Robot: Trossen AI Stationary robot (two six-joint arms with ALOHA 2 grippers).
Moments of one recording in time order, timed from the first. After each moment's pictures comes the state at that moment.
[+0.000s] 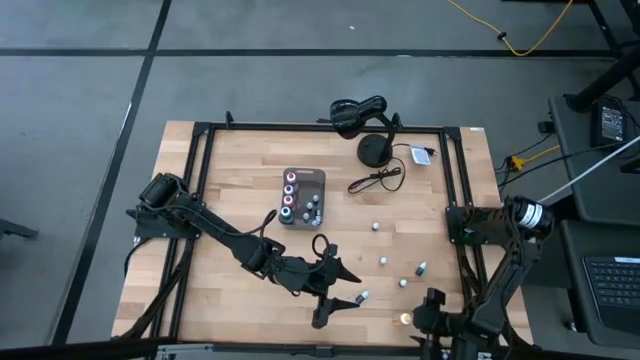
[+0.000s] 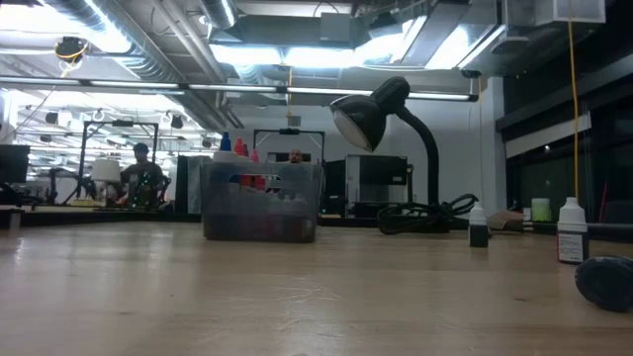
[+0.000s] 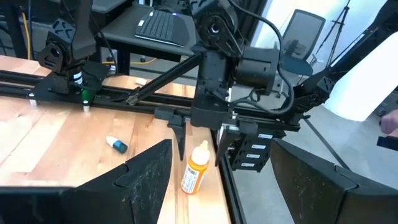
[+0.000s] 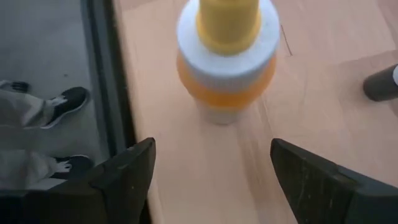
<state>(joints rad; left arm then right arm) -0.48 1.84 1.41 0.21 -0.30 -0.35 1.19 1.81 1.09 -0.61 0.46 1.41</state>
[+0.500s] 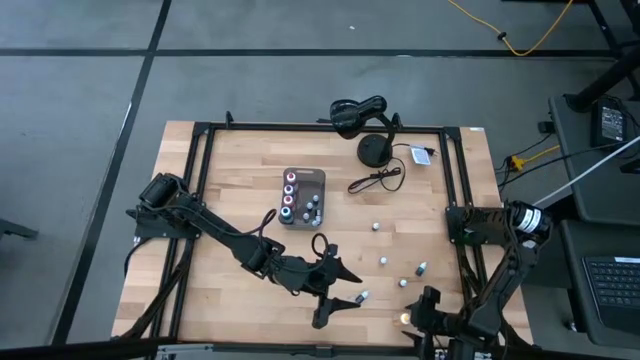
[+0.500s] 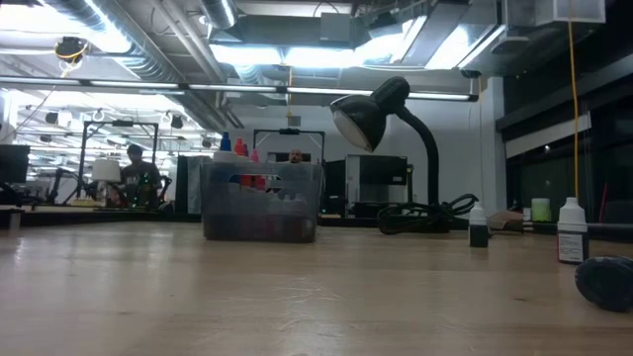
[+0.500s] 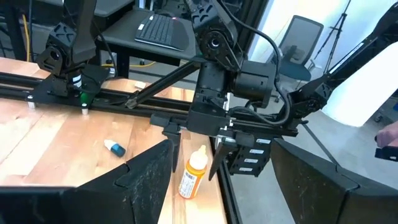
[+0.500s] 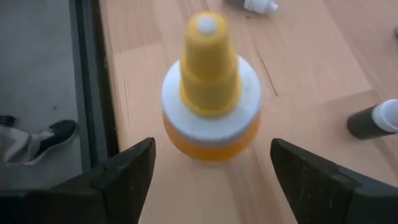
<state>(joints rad) -0.48 1.84 1.41 0.23 -0.30 -0.36 1.19 1.85 1.09 -0.59 0.61 1.42</state>
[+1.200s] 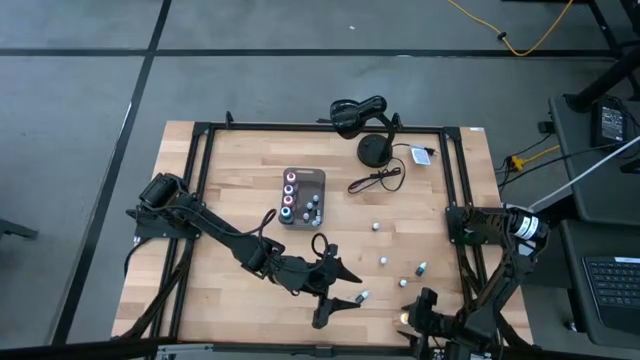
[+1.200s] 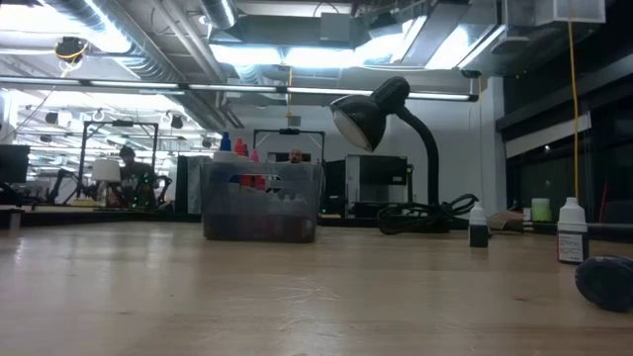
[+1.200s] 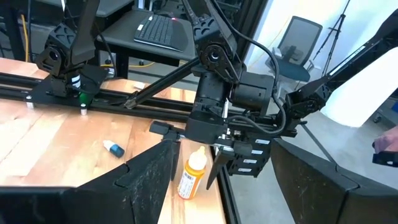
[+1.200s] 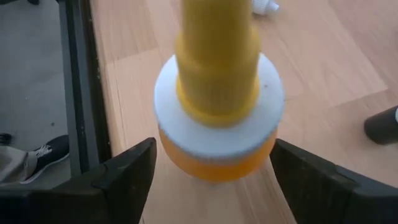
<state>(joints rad) -0.48 1.84 1.41 0.24 -0.29 -0.36 1.19 1.91 1.09 -0.54 0.66 1.46</state>
